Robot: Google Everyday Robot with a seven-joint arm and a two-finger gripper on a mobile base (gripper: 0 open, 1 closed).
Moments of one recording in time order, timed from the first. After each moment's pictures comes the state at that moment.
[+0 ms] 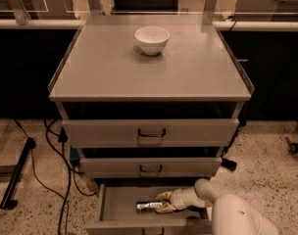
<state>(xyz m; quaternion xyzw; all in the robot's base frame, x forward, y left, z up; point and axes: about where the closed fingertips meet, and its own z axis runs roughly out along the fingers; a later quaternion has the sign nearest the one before) 0.555 -0.068 0.106 -0.59 0.65 0.33 0.34</state>
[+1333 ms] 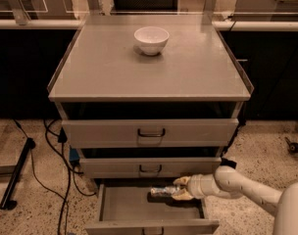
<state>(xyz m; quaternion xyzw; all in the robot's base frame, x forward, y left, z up) 0.559 -0.139 0.279 -0.58 0.71 0.22 0.34</state>
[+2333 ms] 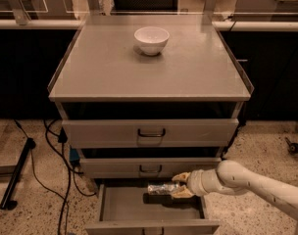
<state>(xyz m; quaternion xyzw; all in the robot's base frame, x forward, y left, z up) 0.537 -0.126 0.356 -0.59 0.70 0.22 0.34</state>
